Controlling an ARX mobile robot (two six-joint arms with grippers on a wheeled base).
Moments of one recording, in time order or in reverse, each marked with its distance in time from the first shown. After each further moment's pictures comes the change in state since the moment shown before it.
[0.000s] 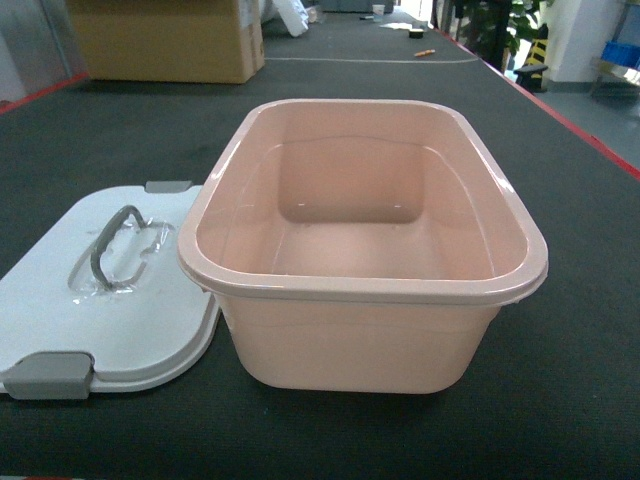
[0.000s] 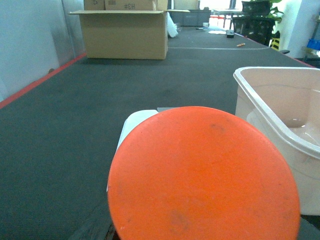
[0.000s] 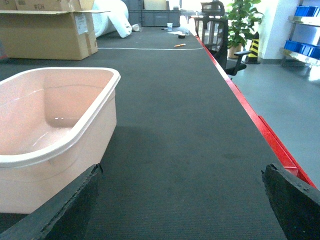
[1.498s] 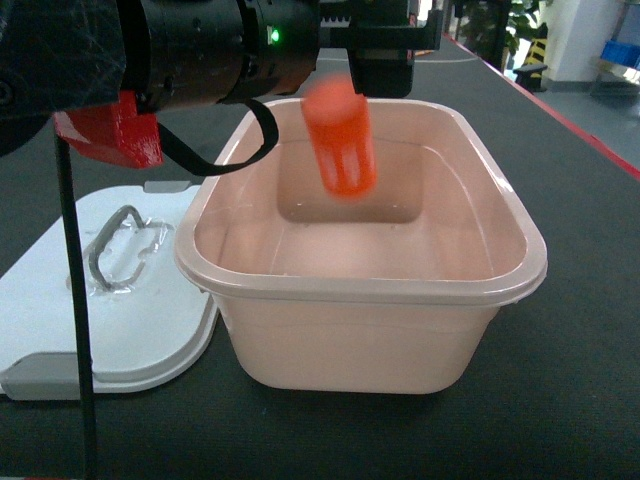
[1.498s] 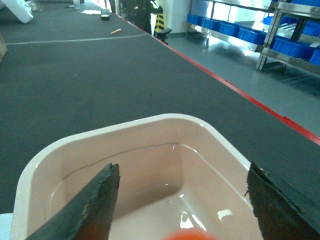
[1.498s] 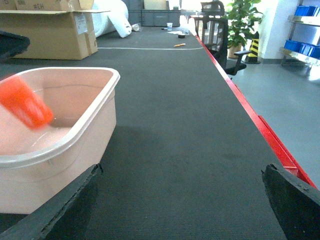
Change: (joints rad) left arm -0.484 1.820 1.046 0.705 0.000 -0.048; right arm 0.000 0.000 0.000 0.000 0.000 0.000
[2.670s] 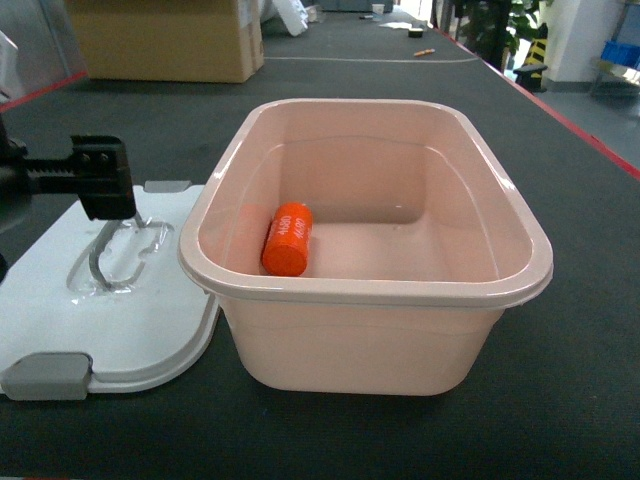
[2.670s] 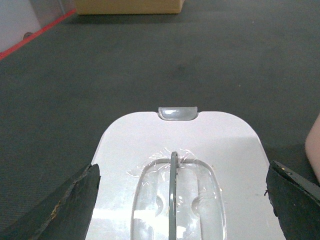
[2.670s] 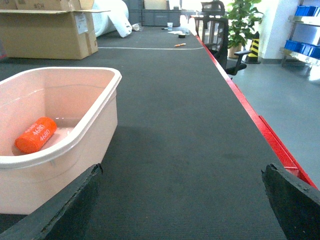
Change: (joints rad) left arm 0.366 0.014 -0.356 0.267 -0.204 0.056; right arm 0.000 0.000 0.000 0.000 0.000 0.000
